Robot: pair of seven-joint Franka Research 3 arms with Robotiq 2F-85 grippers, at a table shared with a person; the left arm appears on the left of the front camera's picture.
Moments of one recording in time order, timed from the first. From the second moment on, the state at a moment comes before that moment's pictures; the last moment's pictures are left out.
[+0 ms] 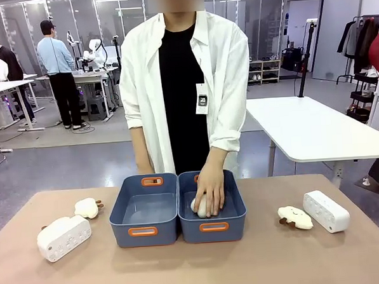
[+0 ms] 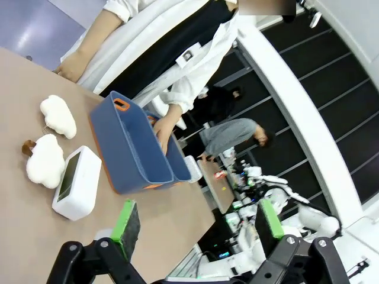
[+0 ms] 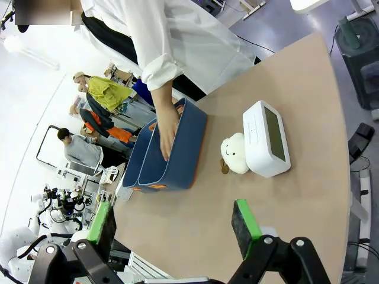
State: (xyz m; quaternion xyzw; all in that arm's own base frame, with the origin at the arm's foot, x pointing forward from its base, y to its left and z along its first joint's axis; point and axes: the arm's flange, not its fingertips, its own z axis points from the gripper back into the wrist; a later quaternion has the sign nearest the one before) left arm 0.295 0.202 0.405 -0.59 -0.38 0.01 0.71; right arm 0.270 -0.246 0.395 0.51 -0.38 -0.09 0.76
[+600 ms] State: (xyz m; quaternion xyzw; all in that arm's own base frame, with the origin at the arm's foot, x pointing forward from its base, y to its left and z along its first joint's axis) left arm 0.378 0.050 0.477 -0.18 -0.36 -0.16 0.90; right arm 0.271 -0.246 0.395 0.51 -0.38 -0.09 0.77
